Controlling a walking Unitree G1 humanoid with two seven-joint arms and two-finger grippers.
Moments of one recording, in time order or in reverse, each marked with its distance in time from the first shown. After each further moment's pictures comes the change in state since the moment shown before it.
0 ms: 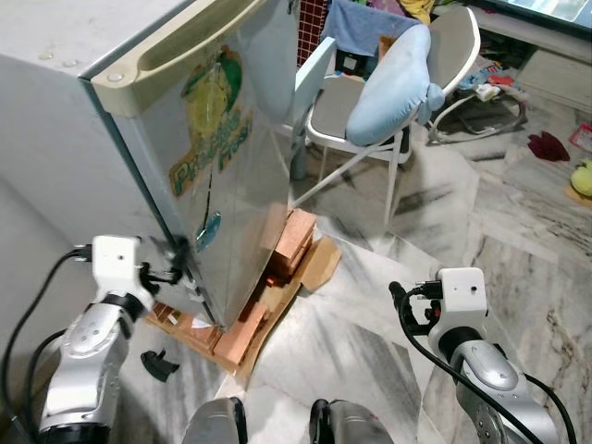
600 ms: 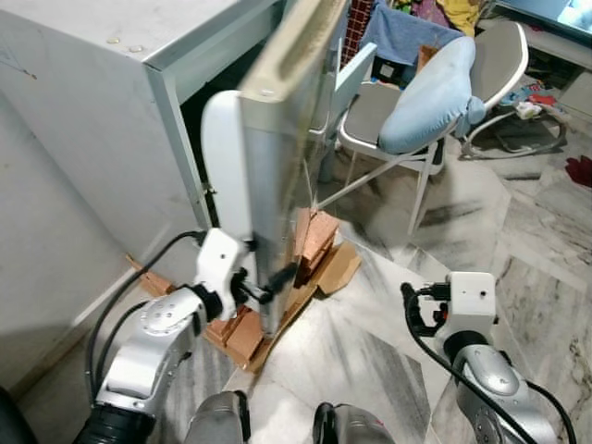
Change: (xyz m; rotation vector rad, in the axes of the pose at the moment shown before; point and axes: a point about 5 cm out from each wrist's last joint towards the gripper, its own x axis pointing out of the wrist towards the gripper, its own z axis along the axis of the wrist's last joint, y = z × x) left arm 0.011 -0.081 0.017 -0.004 0.042 -0.514; right arm -0.002 -0.011 -0.002 0.015 -0.006 -0.157
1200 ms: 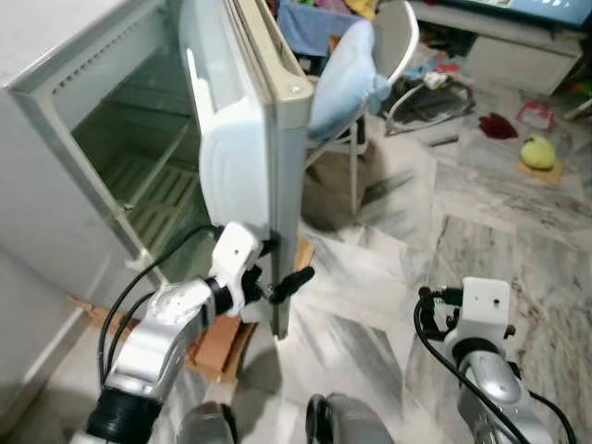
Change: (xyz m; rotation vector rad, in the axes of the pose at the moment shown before) left arm 0.016 0.003 0.013 0.042 -0.018 -0.079; right arm -0.001 -0.002 -0.001 0.009 -0.019 -0.083
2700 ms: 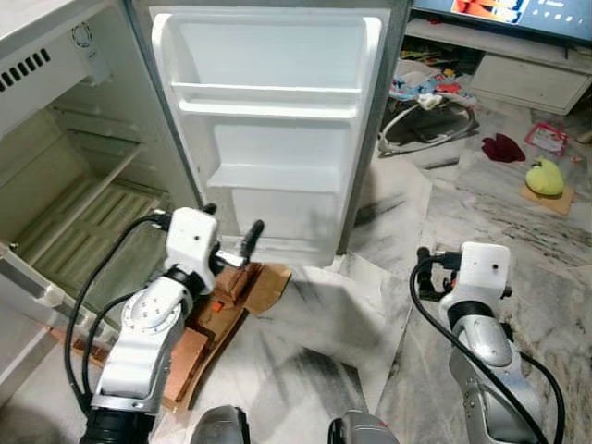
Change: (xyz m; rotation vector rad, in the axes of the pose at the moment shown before) left arm -0.047 0.041 0.001 0.115 -0.102 0.586; right arm 0.023 0.009 0.034 0.033 -0.161 -0.003
